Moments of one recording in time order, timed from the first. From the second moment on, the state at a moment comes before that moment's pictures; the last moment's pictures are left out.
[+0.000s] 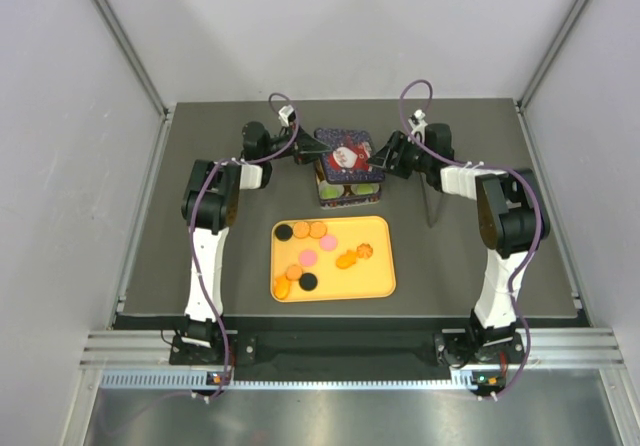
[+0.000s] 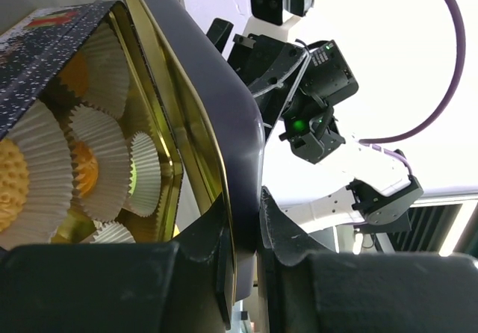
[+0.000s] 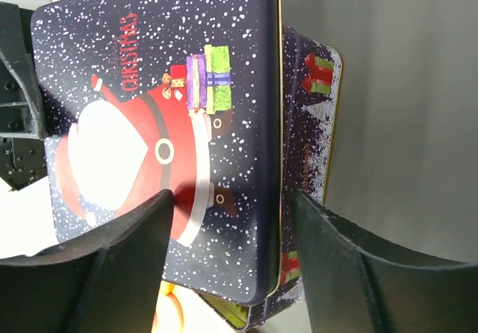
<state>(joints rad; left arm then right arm) -0.19 2.41 1.51 1.06 1.16 -1.58 0.21 1.99 1.17 0.31 -0.60 0.64</state>
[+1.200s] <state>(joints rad) -0.16 2.43 1.38 1.24 1.21 -1.77 0.22 2.12 1.23 0.32 -0.71 0.69</state>
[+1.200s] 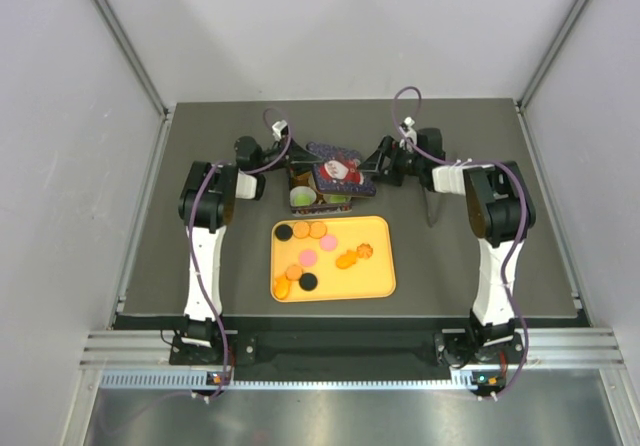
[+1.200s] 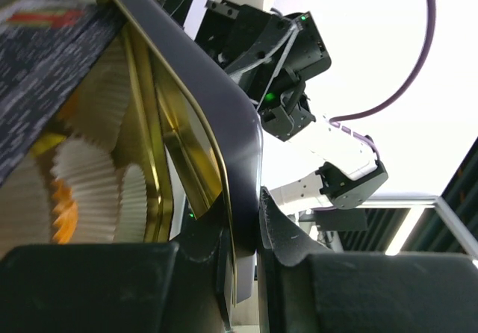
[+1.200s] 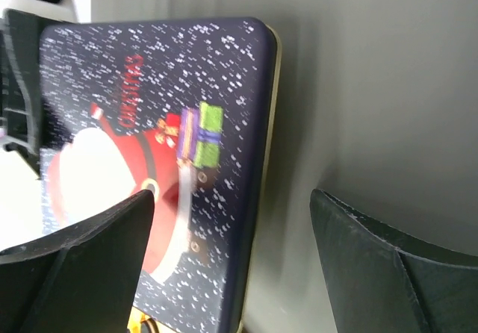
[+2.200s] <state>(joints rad) -0.10 2.36 1.23 1.30 1.22 -1.73 0.26 2.16 1.25 0.48 -0.78 0.82</state>
